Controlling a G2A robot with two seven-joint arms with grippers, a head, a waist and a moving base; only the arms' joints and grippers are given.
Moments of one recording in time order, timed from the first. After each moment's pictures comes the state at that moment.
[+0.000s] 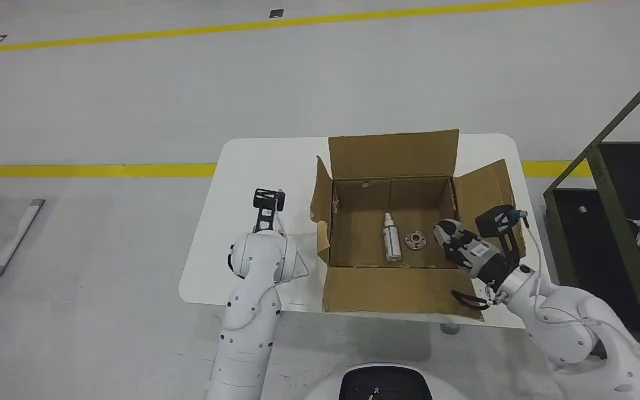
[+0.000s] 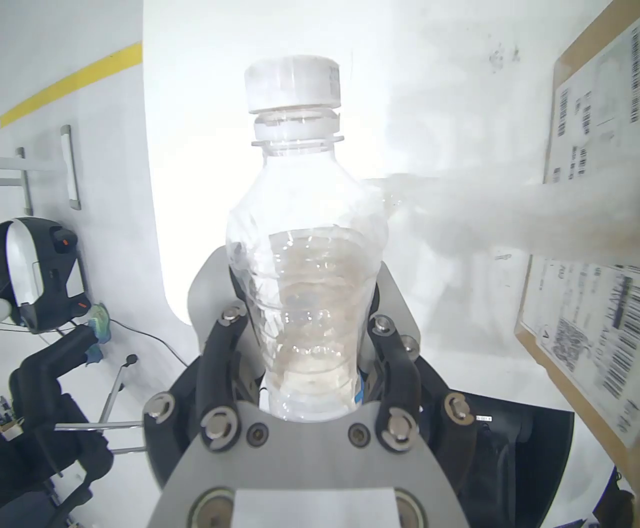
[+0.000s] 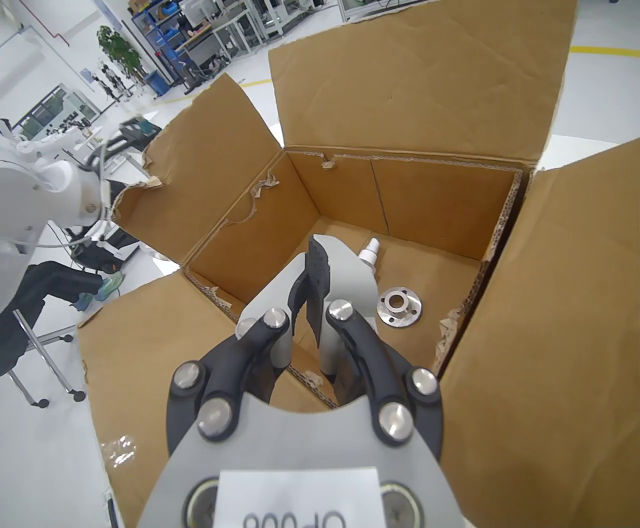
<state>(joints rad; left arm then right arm) 0.94 -1.52 -1.30 -1.47 1.78 0.04 -1.32 -1.51 -1.16 1.48 -1.93 -0.74 -0.26 0.40</state>
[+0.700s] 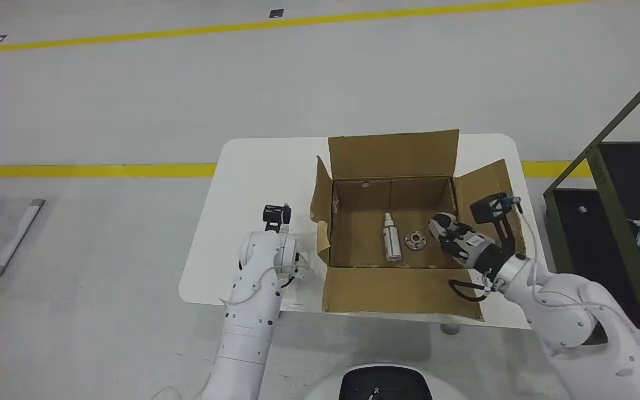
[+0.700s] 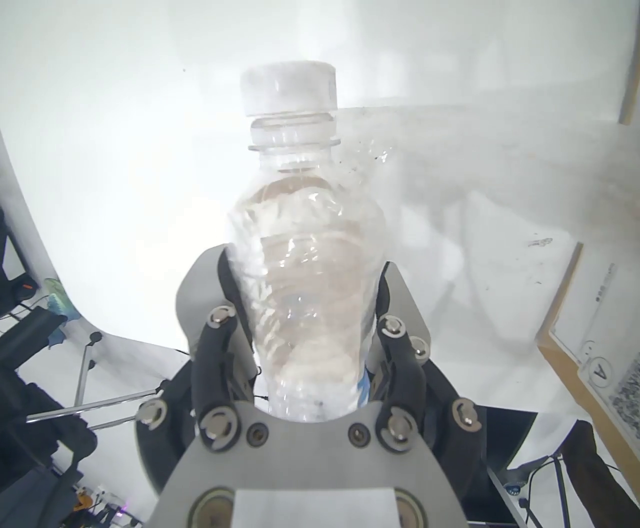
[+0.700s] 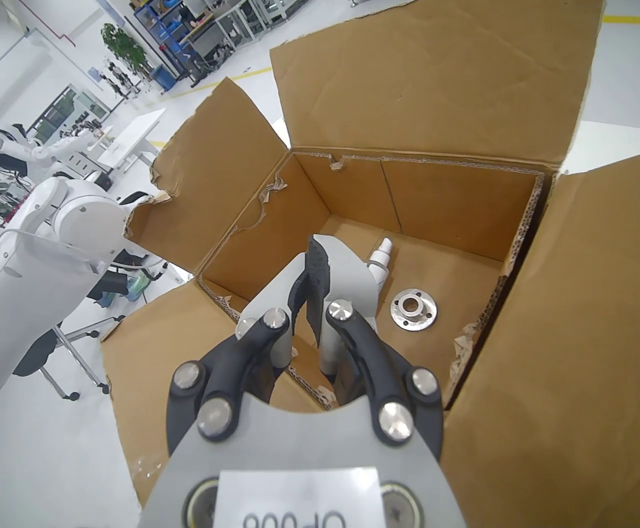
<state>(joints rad) 0.85 -1.53 -1.30 -1.21 1.65 0.05 -1.29 -1.44 -1.16 1.46 -1.91 -0.66 -0.22 0.51</state>
